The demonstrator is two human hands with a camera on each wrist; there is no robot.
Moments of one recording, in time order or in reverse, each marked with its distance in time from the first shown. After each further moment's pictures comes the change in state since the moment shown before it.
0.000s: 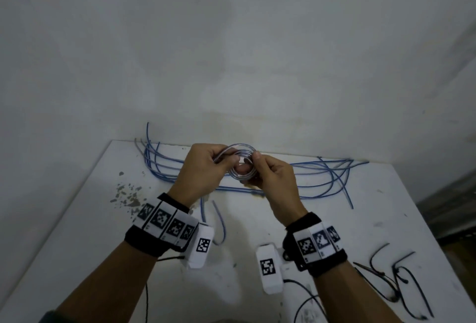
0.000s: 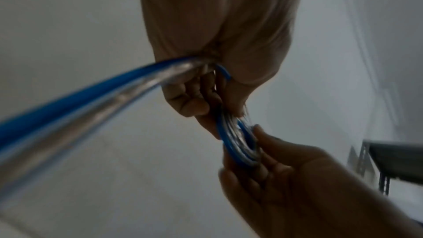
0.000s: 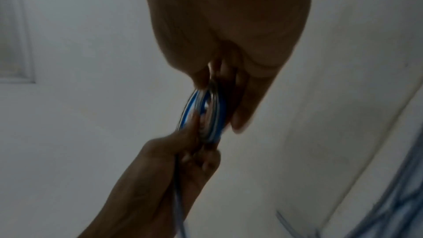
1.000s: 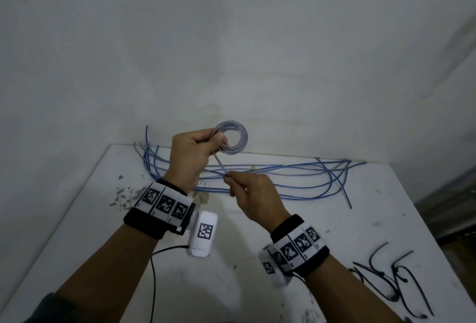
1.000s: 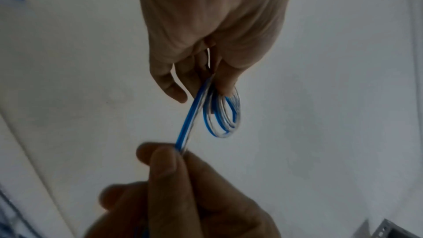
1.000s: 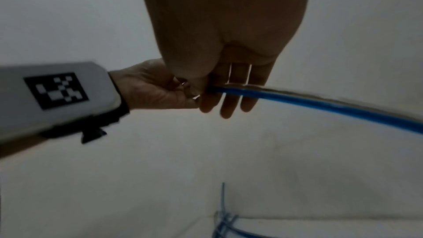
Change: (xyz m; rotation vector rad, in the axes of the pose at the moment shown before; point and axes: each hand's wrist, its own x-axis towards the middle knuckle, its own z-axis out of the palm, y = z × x) left_hand 0.021 0.007 -0.002 -0.391 0.278 -0.174; right_hand 0.002 0.043 0.009 -0.770 -0.147 -0.569
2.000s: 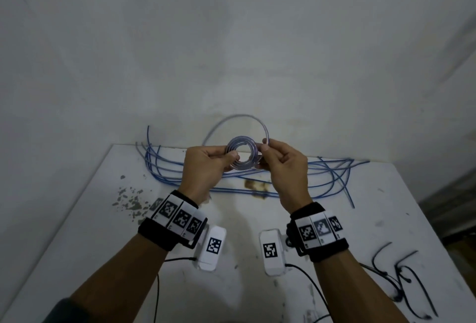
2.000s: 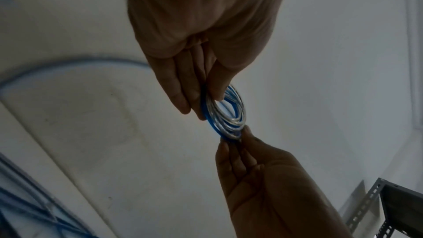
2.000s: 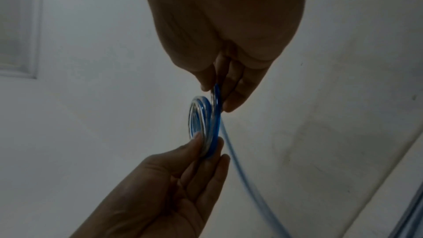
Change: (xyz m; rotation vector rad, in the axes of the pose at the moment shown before) left_hand -0.015 -0.018 0.014 0.092 0.005 -0.146; right_hand 0.028 -0.006 -0.047 0.751 0.396 0.520
